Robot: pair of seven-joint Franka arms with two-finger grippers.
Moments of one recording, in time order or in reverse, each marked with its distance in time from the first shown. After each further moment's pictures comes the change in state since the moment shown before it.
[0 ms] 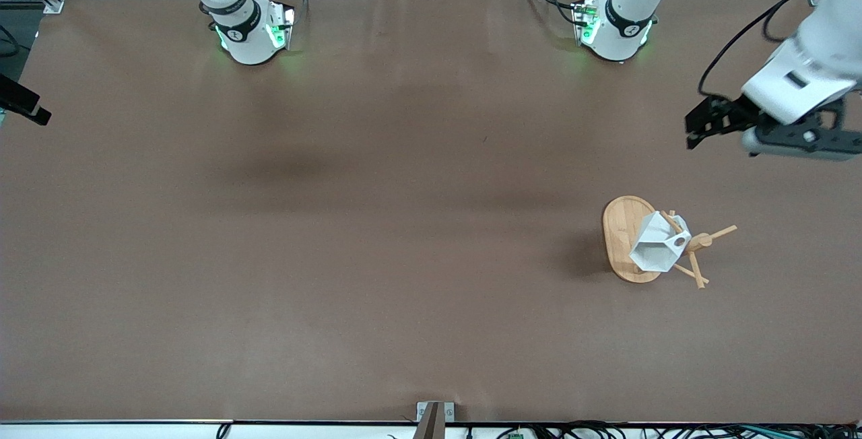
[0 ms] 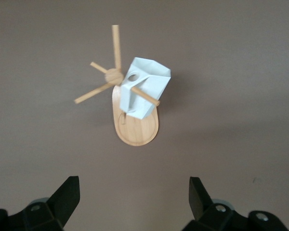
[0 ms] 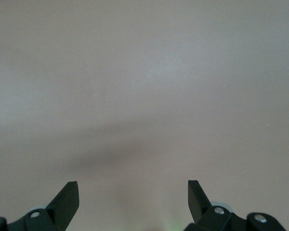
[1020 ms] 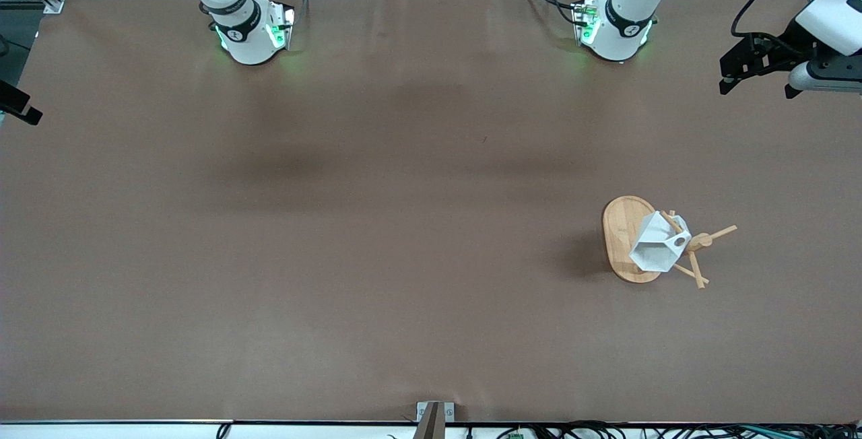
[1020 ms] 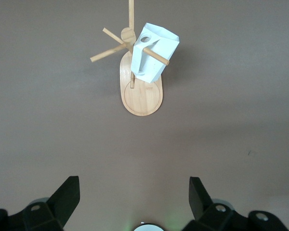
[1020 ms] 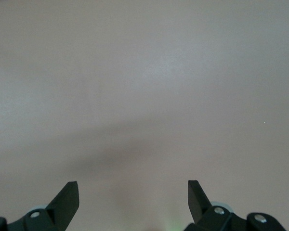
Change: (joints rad) left arm -0.028 -0.101 0.047 -0.019 -0.010 -0.126 -0.008; right arm -0.001 0.000 -0.024 0.000 0.000 0.000 -0.001
